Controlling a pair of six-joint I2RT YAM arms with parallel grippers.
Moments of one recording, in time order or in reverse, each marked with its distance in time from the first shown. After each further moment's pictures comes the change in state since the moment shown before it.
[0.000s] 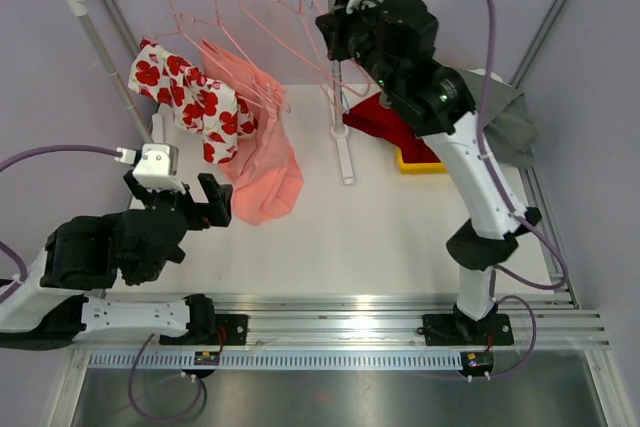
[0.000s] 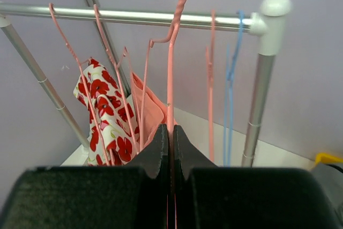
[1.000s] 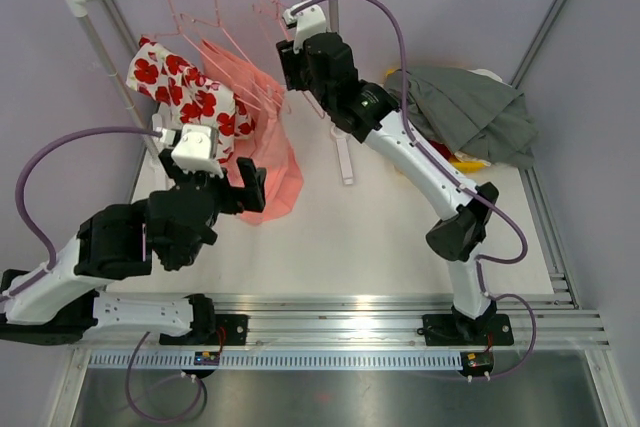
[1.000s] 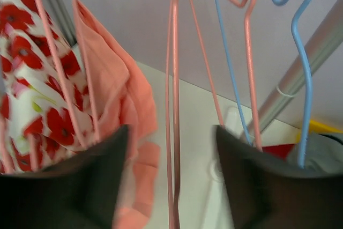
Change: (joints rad) left arm 0.012 0.129 0.019 0.249 0.044 0.178; right arm 0.051 0.220 -0.159 0.193 0.136 -0.119
